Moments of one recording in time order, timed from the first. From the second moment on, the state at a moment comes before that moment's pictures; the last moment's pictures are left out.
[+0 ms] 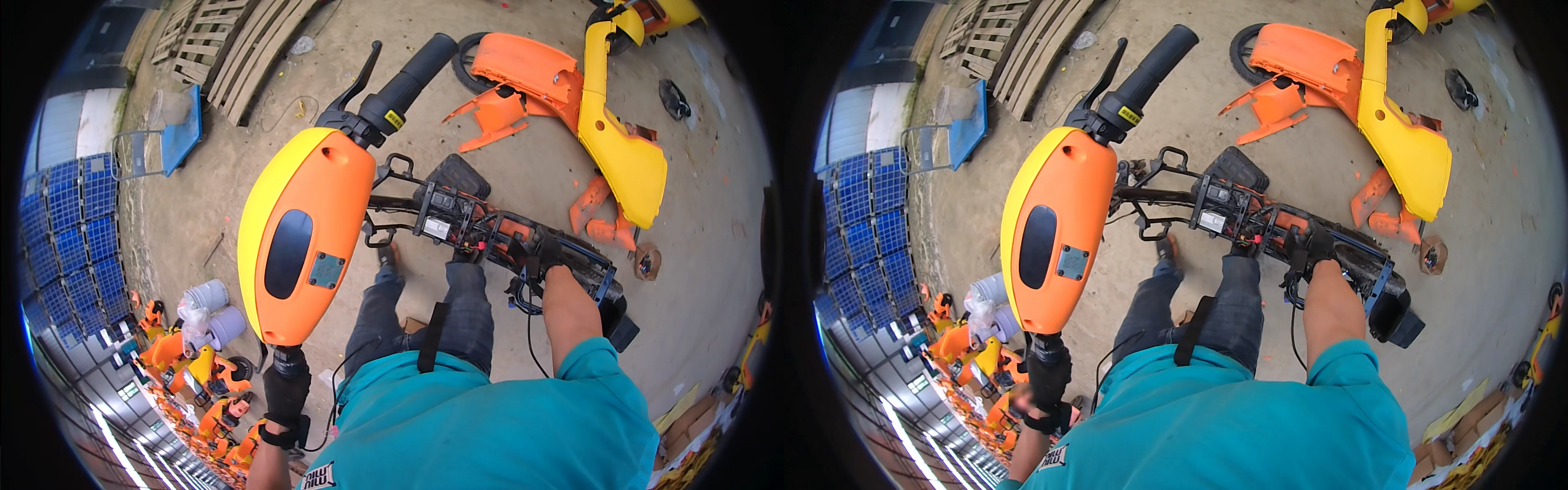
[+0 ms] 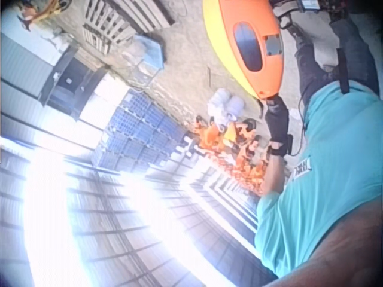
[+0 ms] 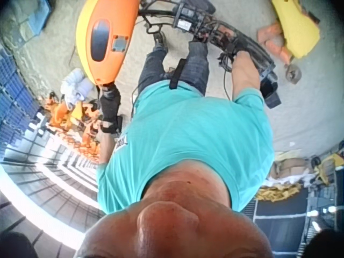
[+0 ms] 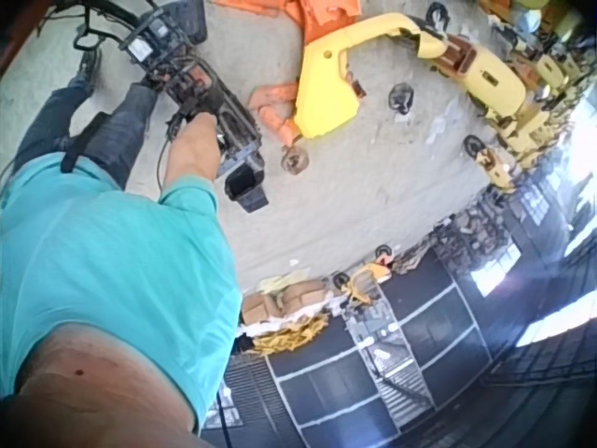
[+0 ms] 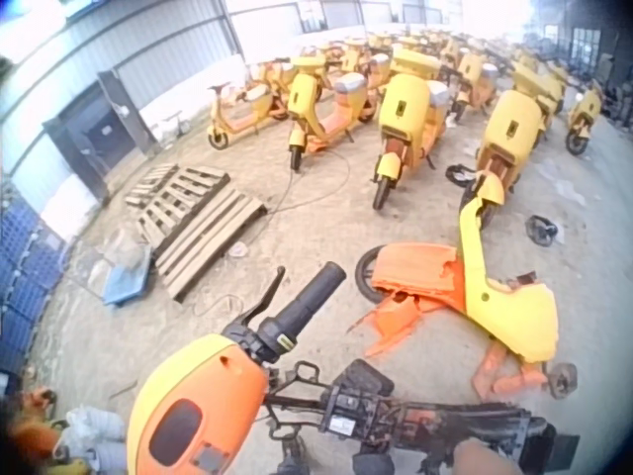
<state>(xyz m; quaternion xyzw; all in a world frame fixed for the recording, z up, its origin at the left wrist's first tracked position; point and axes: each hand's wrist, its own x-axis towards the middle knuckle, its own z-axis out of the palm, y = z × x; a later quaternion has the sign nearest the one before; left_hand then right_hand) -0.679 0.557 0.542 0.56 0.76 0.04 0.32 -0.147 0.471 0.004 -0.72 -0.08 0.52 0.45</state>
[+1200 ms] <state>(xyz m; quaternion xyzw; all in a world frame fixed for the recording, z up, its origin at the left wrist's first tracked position) -0.643 0.686 0.550 0.51 0.68 -0.05 0.52 -0.137 0.482 0.087 -0.92 -0.37 0.10 0.04</state>
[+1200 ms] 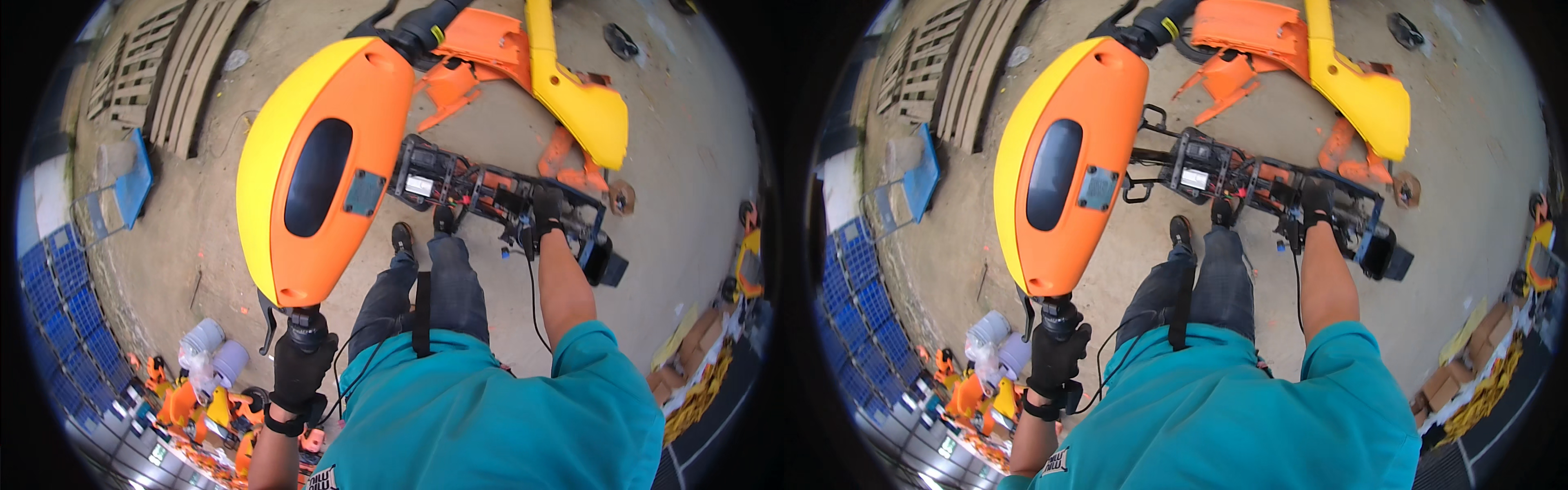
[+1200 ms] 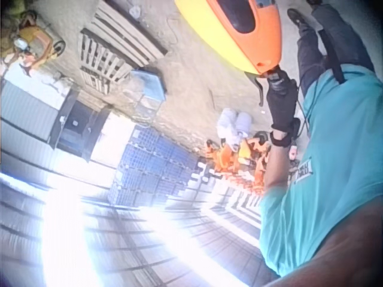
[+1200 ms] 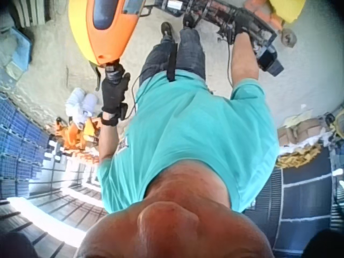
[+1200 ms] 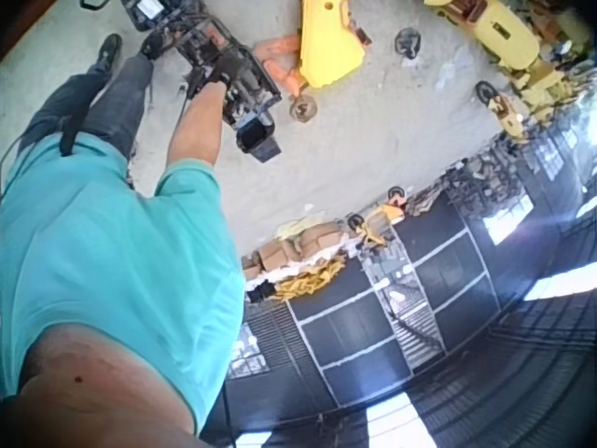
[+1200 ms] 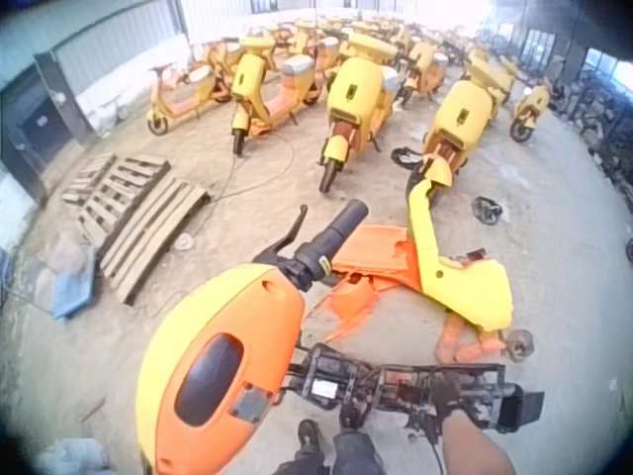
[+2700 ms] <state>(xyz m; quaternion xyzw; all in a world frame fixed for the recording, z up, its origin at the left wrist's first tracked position) -0.838 0.609 0.453 0.62 0.44 0.06 0.65 -0.580 0.112 0.234 -0.75 0.13 0.54 0.36</state>
